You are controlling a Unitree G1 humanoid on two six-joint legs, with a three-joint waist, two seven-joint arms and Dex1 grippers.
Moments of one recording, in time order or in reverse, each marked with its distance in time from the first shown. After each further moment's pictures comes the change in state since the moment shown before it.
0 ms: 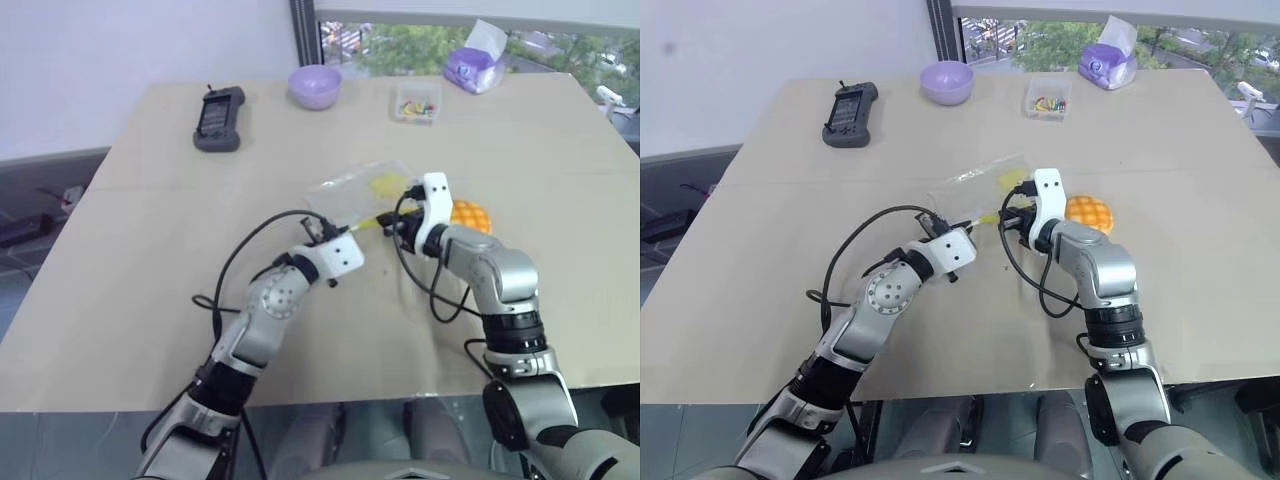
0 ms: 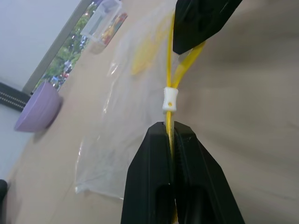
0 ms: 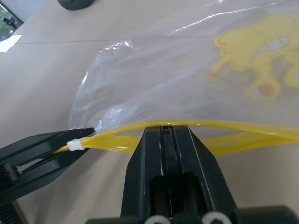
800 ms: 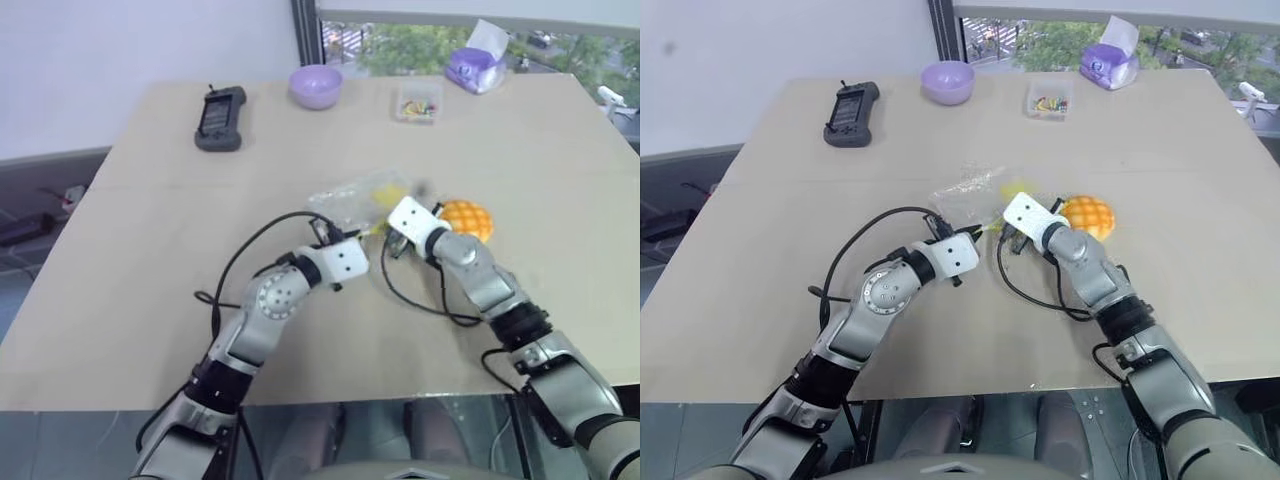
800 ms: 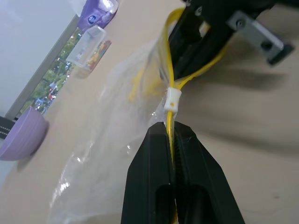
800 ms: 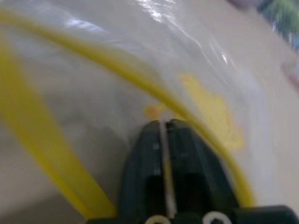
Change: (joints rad) left arm -0.016 0.017 0.003 0.012 -0.048 -0.081 -0.065; right arm -0.039 -0.299 0.448 0.354 -0.557 -0.893 -0.012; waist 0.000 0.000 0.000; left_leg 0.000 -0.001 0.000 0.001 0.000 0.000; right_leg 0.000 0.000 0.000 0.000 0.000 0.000
